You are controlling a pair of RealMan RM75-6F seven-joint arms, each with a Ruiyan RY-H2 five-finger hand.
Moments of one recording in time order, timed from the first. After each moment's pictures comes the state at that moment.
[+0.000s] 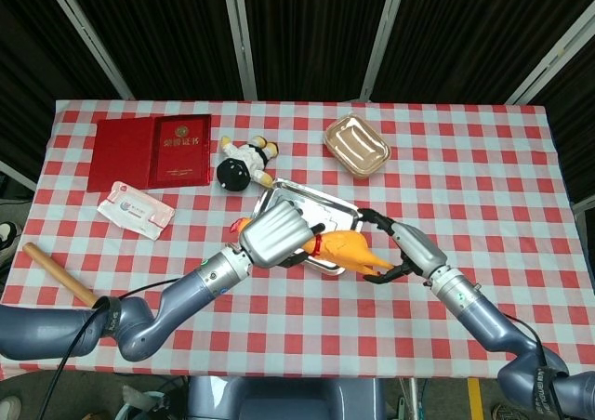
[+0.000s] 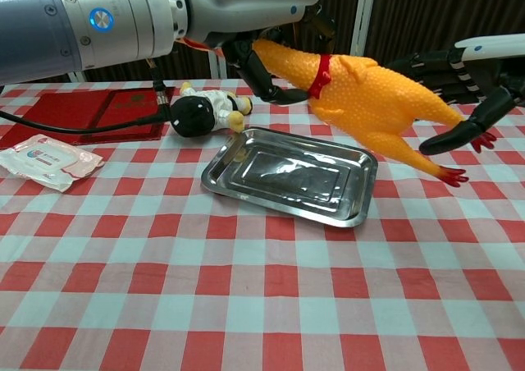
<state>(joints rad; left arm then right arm) -1.12 -1.40 -0.19 -1.75 1.21 0.93 0.61 0.63 -1.10 0.20 -1.79 -1.33 0.78 0.51</state>
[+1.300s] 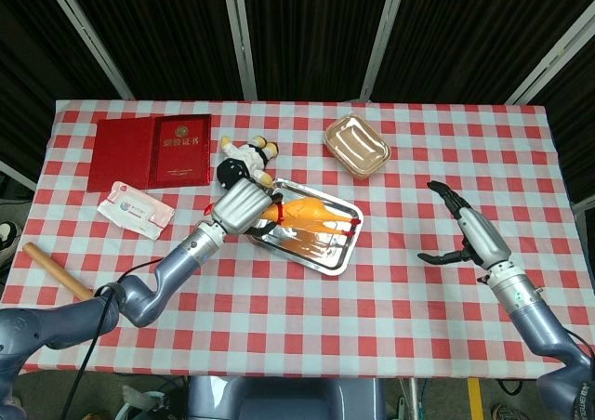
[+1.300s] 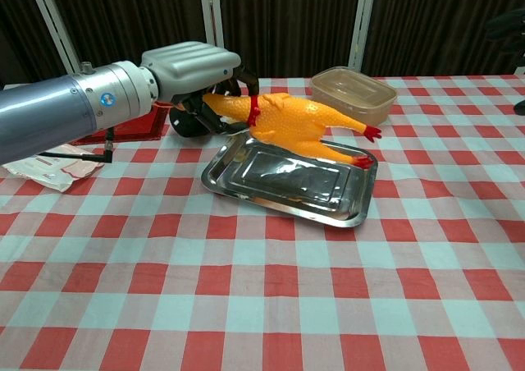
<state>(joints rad) -1.03 -1.67 -0.13 -1.12 1.38 0.93 0.12 0.50 -1.04 0.18 -1.66 -1.35 0.97 0.59</state>
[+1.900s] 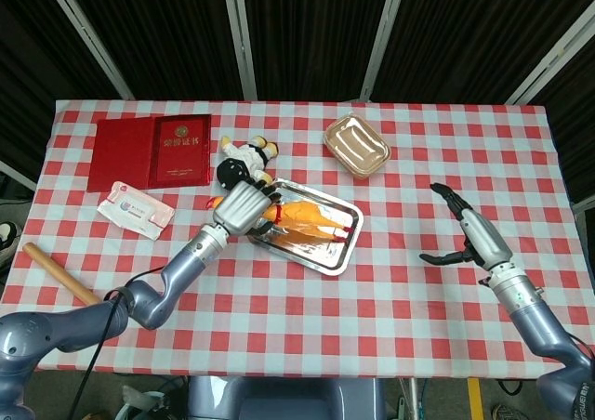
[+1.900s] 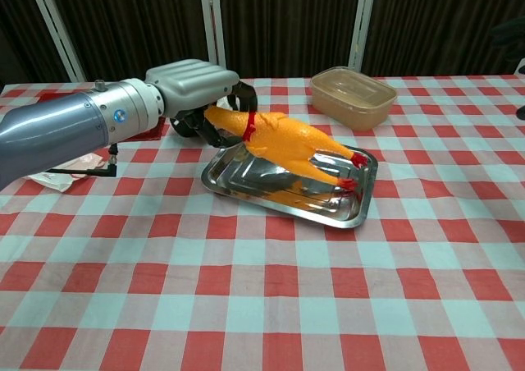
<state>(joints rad) -1.01 -1.71 -0.16 -1.11 1.28 0.87 0.26 0.50 -1.04 0.18 -1.66 -1.34 0.95 0.59</state>
